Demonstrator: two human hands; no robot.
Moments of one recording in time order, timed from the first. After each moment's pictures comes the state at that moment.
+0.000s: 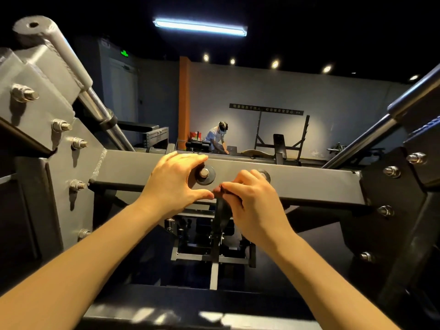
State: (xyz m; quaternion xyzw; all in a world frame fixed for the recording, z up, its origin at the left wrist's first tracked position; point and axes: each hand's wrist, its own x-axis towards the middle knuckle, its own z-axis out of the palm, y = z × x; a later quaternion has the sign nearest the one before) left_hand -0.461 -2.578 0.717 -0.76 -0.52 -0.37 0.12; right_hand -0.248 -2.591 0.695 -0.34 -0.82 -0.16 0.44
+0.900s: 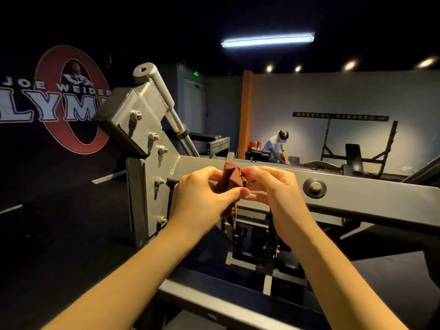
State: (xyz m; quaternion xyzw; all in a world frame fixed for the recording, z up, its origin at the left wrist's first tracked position) left_hand -0.453 -2.683 0.718 -0.58 -0.61 -0.53 0.07; right_hand -0.298 -2.623 0.734 -0.22 -0.66 0.51 0.50
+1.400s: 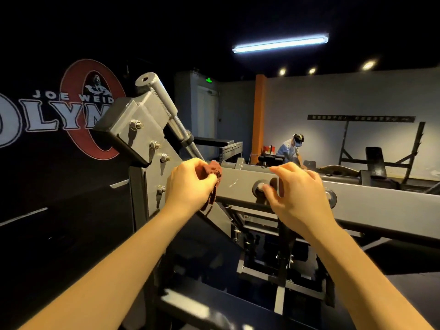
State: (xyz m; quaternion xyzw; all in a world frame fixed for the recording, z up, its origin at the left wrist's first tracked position) left_hand -0.496 -2.633 0.731 -0.52 -0.66 -0.53 0.09; right_hand -0.279 -2.575 0.740 -0.40 -0.83 -0.04 0.38
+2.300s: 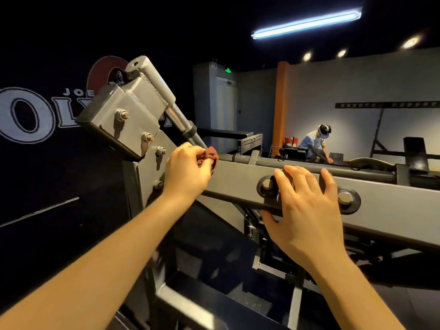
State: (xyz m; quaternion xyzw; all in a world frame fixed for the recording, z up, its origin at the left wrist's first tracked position) left_hand -0.510 -2.600 0.738 -0.52 -0.67 -0.46 0.27; right_hand -0.280 -2.555 0.696 -0.41 -0.82 -0.21 0.35
